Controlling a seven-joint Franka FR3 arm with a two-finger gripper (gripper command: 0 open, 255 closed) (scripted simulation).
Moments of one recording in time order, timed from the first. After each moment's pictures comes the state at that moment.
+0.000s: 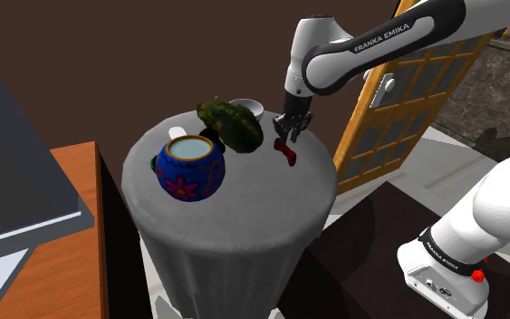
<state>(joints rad) 0.01 -0.04 0.27 -2.28 0.04 2.24 0.41</state>
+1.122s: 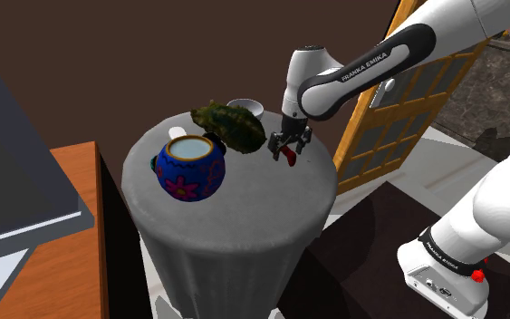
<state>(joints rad) 0.01 0.06 0.28 -2.35 0.02 2.37 0.44</state>
